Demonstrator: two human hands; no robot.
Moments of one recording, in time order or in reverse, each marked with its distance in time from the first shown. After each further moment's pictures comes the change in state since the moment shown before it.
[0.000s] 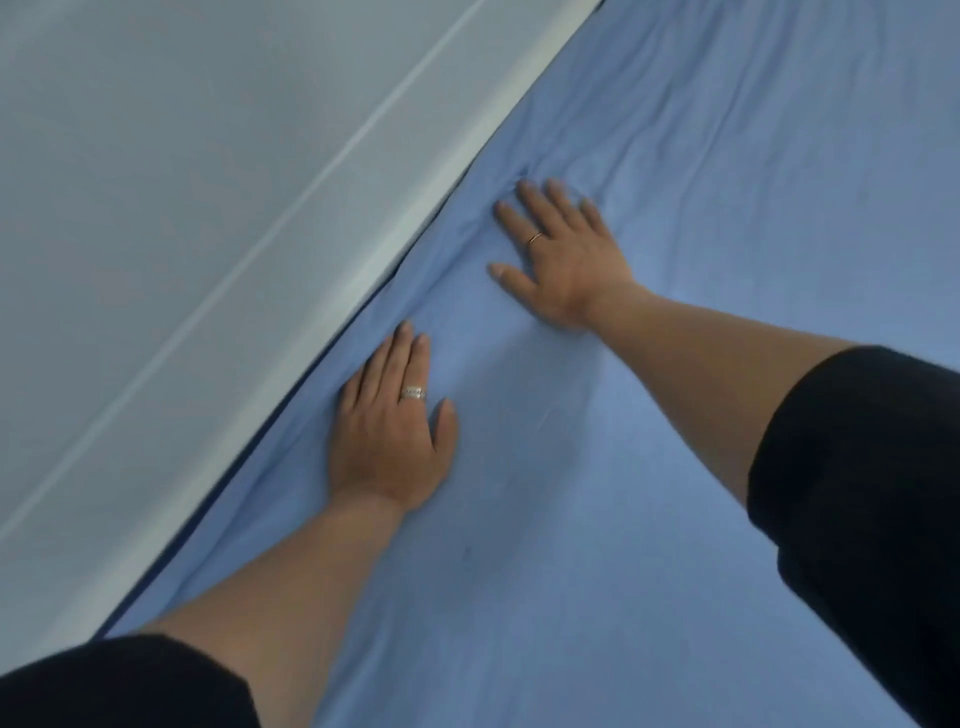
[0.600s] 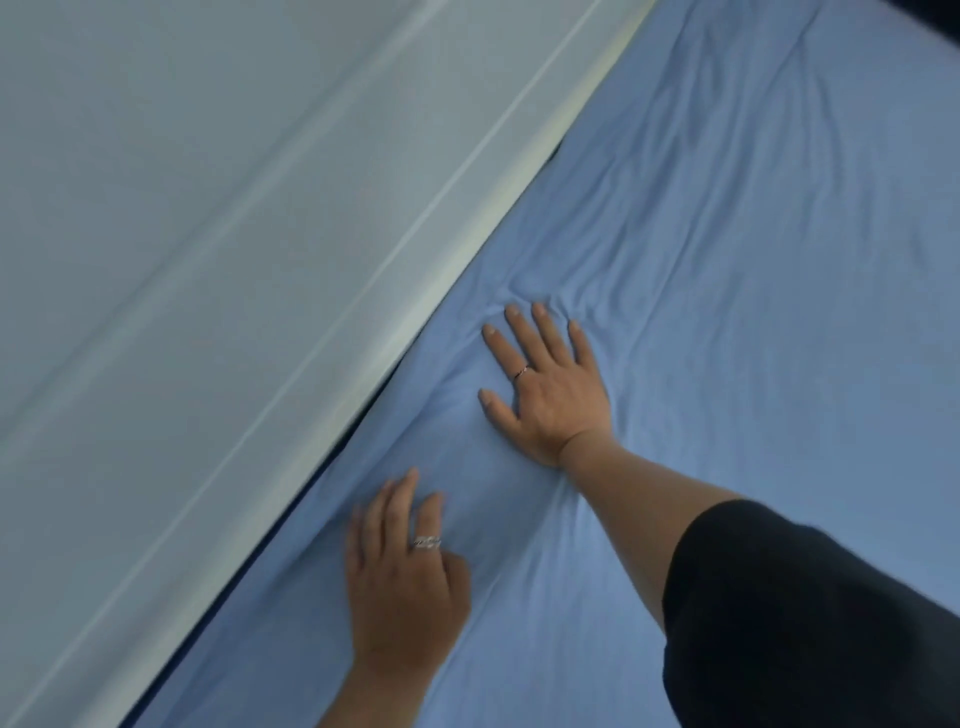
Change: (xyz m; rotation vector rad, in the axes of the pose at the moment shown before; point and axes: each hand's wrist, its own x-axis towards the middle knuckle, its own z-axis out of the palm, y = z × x) left_hand 0.042 0.080 -0.006 -0.016 0.087 -0.127; right_hand 0.026 0.048 0.006 0.030 0.058 0.031
